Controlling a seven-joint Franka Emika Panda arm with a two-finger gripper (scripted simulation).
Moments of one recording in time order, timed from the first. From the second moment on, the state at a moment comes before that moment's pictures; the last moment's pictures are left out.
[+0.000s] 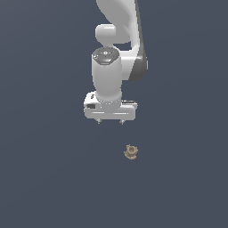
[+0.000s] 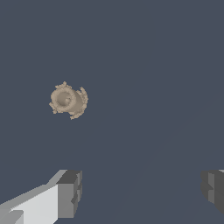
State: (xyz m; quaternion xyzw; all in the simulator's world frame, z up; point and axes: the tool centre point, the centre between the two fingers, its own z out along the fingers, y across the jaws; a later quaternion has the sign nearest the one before) arm 0.012 -0.014 0.185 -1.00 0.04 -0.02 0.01
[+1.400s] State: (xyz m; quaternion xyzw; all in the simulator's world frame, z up) arm 0.030 0.024 0.157 -1.00 0.06 0.00 0.01
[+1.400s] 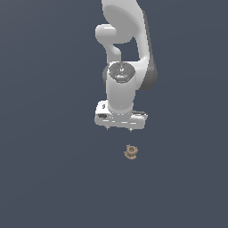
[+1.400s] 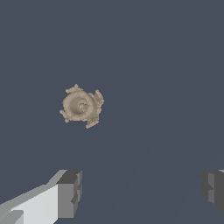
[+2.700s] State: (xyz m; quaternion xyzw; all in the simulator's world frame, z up) arm 0.092 0.085 0.098 -0.98 0.20 0.00 0.00
